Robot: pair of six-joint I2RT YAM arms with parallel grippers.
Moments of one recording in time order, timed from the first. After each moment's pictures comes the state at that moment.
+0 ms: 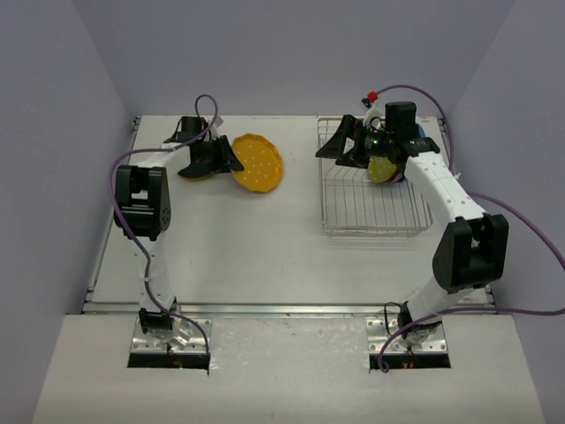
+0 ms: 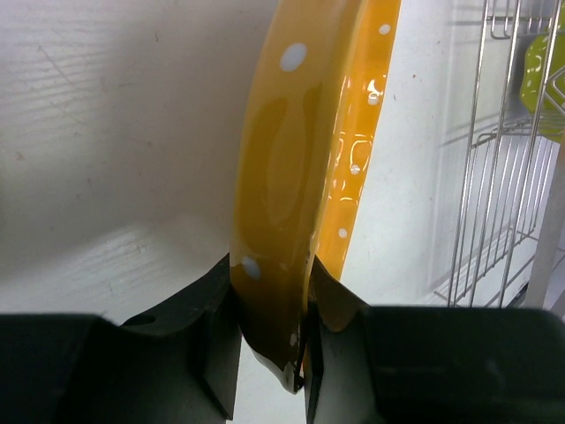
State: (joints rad) left arm -0.02 2.15 1.60 -0.36 0.60 -0.36; right arm 0.15 1.65 1.39 -0.38 -0.72 0.46
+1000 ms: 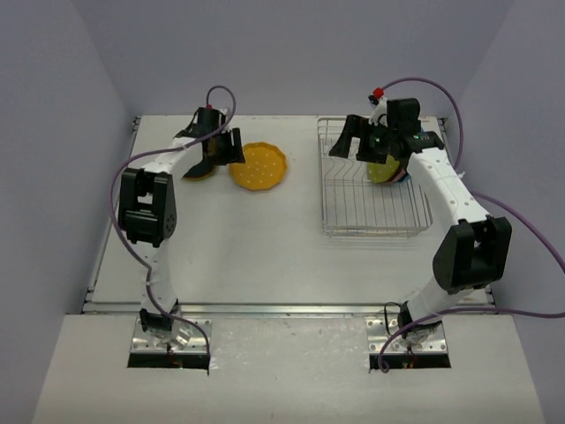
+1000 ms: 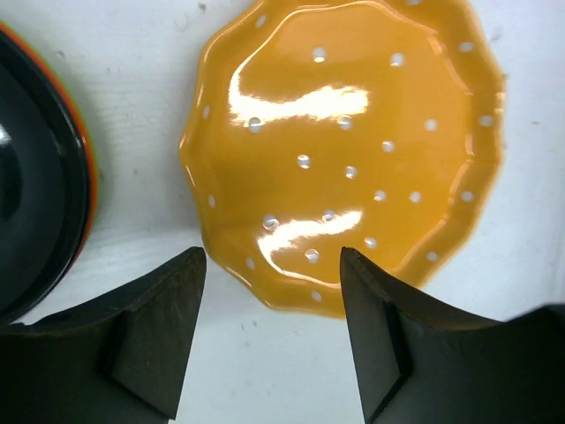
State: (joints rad) left arm -0.12 2.13 1.67 -0.44 0.20 -0.27; right arm 0.15 1.65 1.45 -0.50 -0.46 0.34
